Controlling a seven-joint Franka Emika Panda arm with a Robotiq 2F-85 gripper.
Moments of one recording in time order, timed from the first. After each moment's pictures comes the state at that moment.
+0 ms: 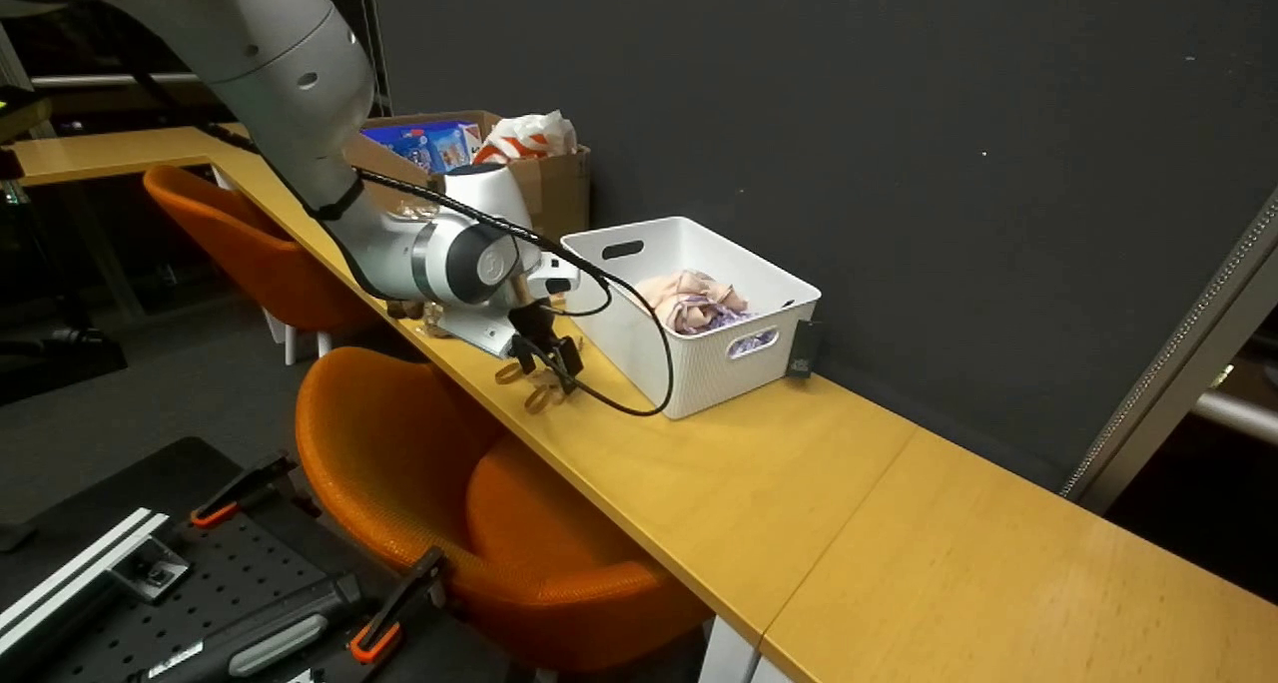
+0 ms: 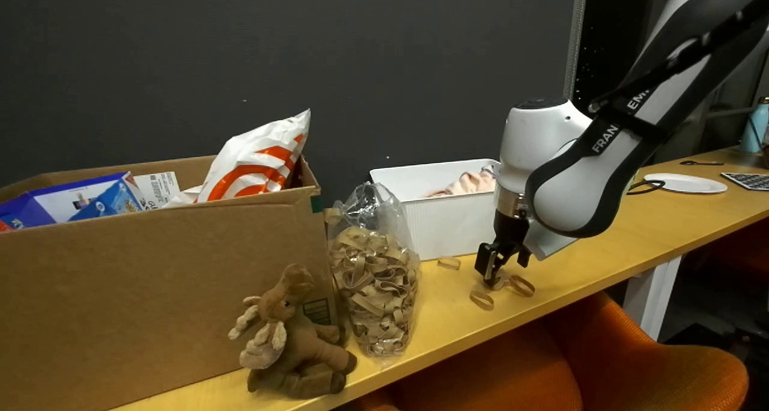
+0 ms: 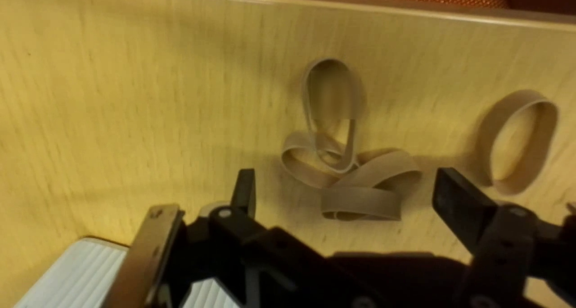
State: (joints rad) arm 0.18 0.74 -0.19 -1.88 -0.14 2.81 0.30
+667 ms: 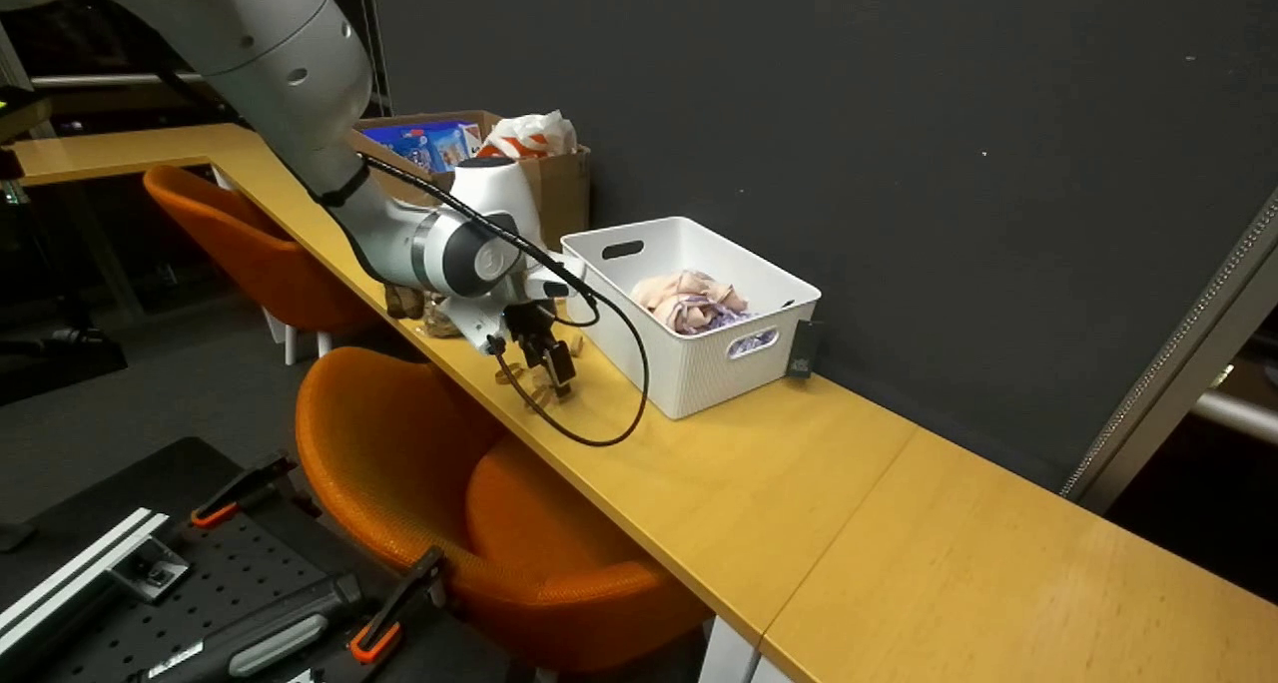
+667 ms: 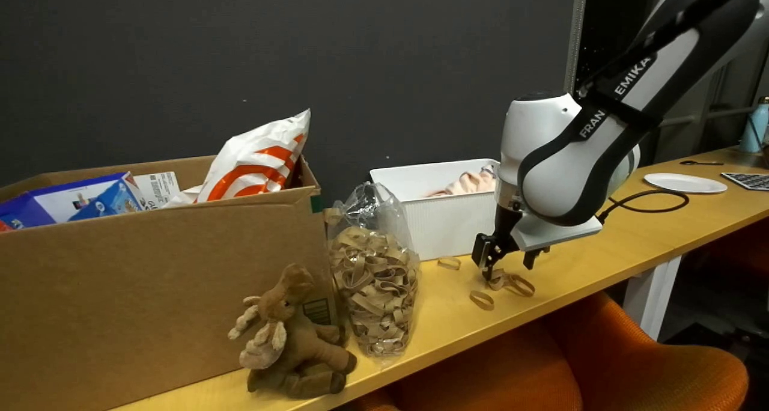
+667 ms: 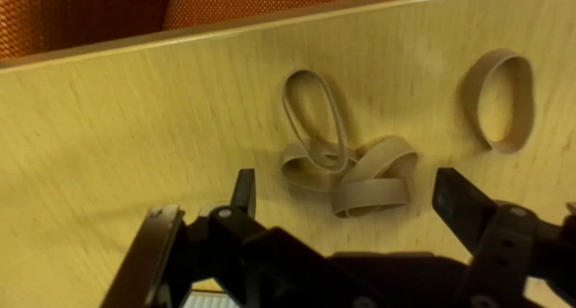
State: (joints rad) arm 0.19 0.73 -0.19 -1.87 -0.02 2.76 0.45
